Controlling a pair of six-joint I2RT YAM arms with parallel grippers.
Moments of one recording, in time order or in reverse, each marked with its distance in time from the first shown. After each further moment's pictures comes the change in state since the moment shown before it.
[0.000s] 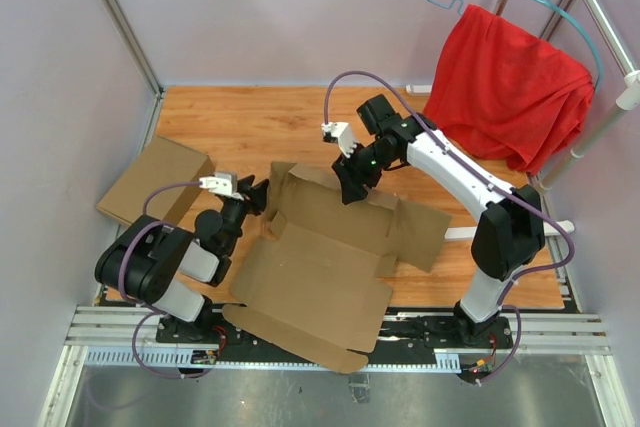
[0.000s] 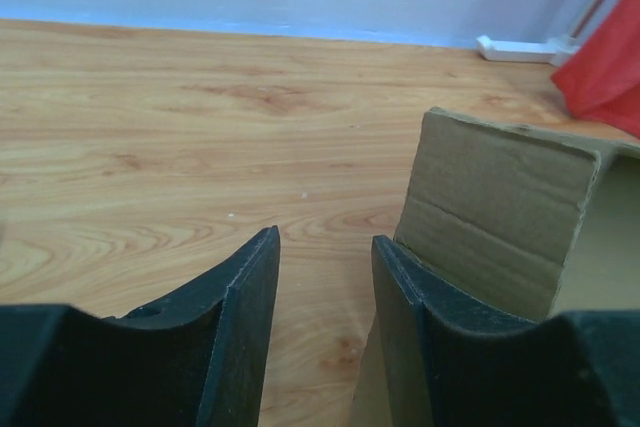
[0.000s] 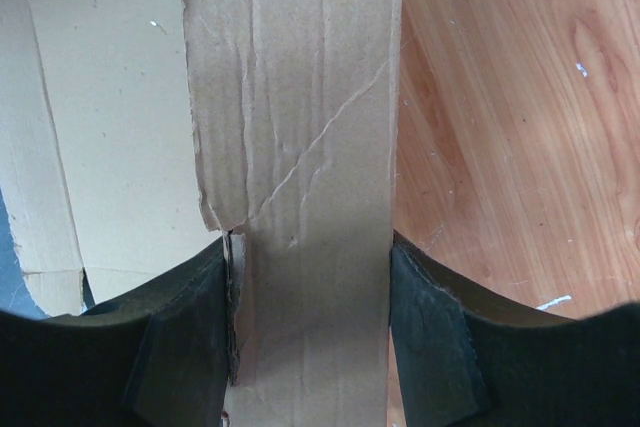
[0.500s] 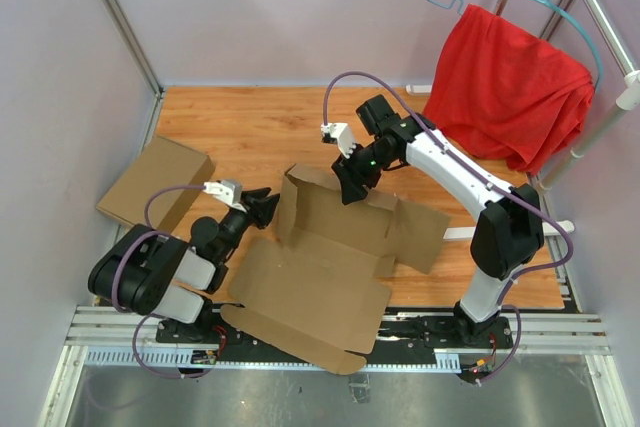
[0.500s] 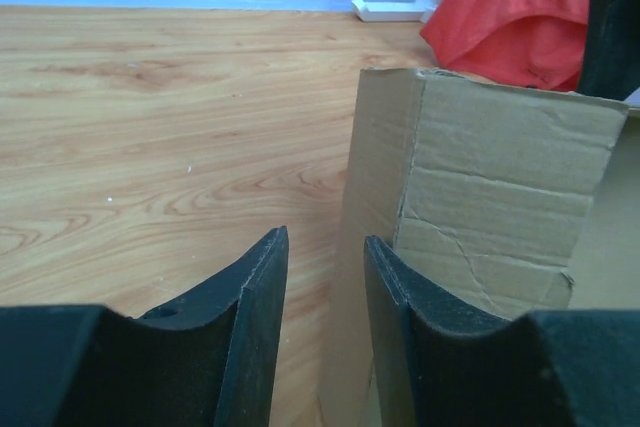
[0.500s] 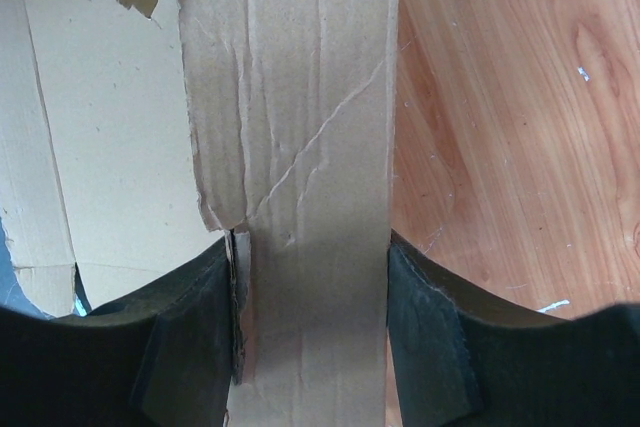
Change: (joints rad) left arm 0.001 -0.058 -0.056 0.002 0.274 -0.067; right arm -0.004 0.013 0.007 -0.005 0.005 -0.013
